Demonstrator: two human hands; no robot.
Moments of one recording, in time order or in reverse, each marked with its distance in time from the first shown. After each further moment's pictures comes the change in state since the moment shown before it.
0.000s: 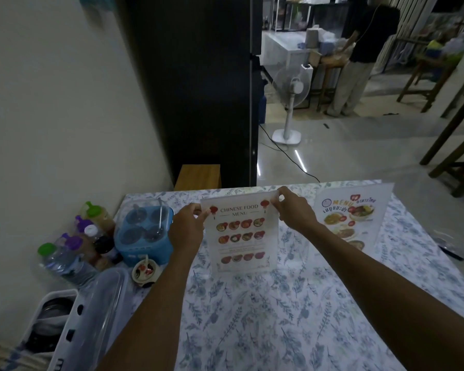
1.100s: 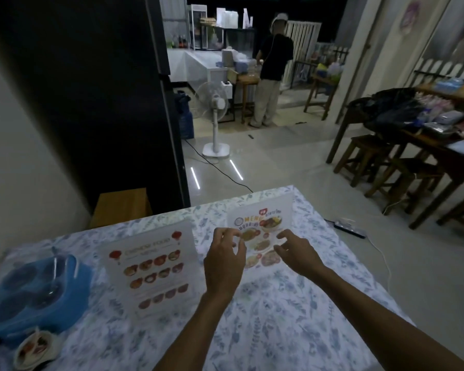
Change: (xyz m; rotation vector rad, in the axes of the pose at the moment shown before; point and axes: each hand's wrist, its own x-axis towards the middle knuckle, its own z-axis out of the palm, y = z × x) left_hand -0.116 0.181 0.152 -0.185 -0.139 0.464; right_hand -0.084 0.165 -0.113 -0.066 0.041 0.295
